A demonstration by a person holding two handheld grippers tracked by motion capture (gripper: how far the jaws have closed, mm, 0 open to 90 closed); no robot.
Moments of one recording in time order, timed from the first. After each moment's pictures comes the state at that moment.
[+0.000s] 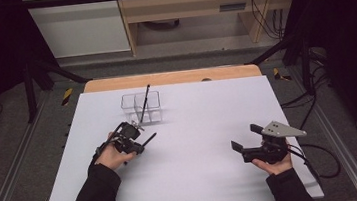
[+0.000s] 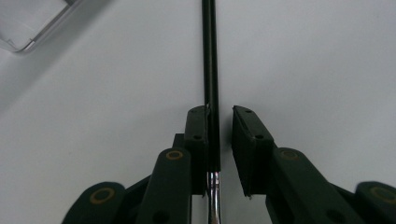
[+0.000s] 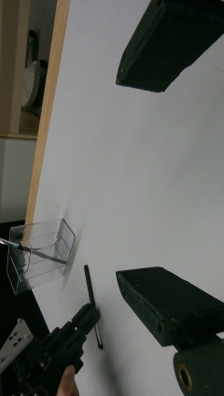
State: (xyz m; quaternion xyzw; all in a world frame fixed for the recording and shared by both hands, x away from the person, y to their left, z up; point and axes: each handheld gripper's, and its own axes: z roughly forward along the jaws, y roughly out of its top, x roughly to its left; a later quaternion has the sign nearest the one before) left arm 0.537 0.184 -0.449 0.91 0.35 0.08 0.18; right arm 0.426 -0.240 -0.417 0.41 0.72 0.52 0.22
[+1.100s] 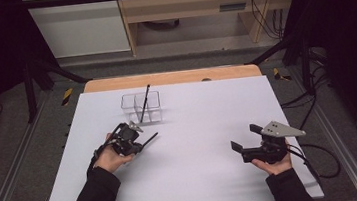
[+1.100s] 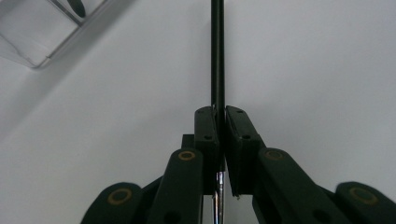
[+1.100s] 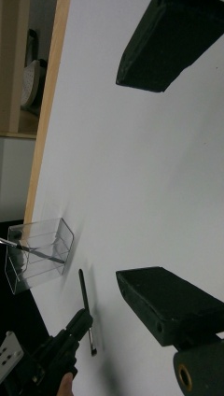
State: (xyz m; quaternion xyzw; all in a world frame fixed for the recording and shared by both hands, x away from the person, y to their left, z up) left arm 0.523 0.187 -0.435 0.91 0.33 0.10 0.22; right arm 0.427 -0.239 -0.417 0.40 0.72 0.51 0.22
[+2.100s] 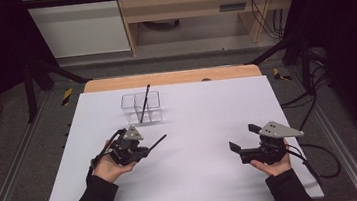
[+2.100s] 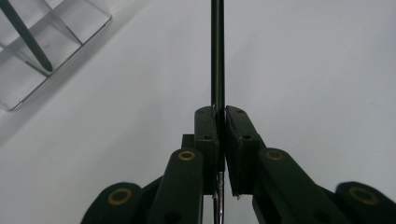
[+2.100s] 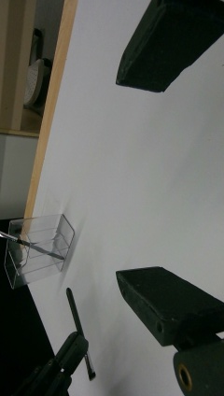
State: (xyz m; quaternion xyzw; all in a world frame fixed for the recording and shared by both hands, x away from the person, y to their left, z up) left arm 0.480 0.179 -0.411 0.91 0.28 0.10 0.30; right arm 0.424 -0.232 -0.411 0.39 0.73 0.51 0.23
